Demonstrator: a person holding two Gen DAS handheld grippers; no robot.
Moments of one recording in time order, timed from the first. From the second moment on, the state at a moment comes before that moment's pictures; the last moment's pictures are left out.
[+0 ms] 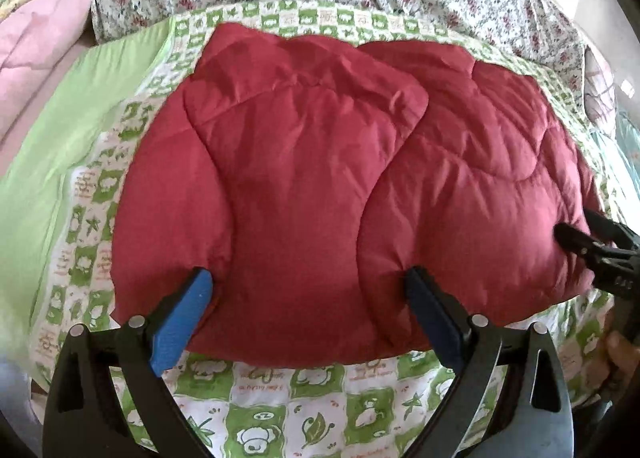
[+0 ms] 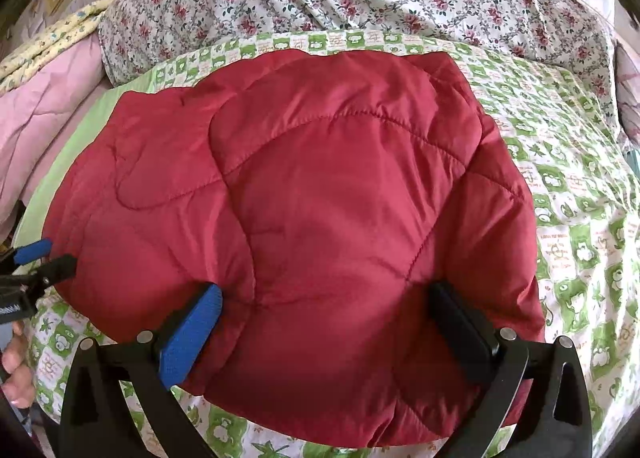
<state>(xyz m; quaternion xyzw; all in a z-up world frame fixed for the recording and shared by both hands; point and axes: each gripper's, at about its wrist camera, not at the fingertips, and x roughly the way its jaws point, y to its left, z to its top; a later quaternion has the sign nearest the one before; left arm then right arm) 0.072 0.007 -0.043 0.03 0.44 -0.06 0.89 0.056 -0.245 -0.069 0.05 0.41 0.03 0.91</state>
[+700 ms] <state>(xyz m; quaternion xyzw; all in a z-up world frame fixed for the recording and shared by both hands) 0.057 0.017 -0.027 0.03 0.42 -0.06 0.90 0.022 -0.242 -0.044 0.07 0.39 0.05 0.92</state>
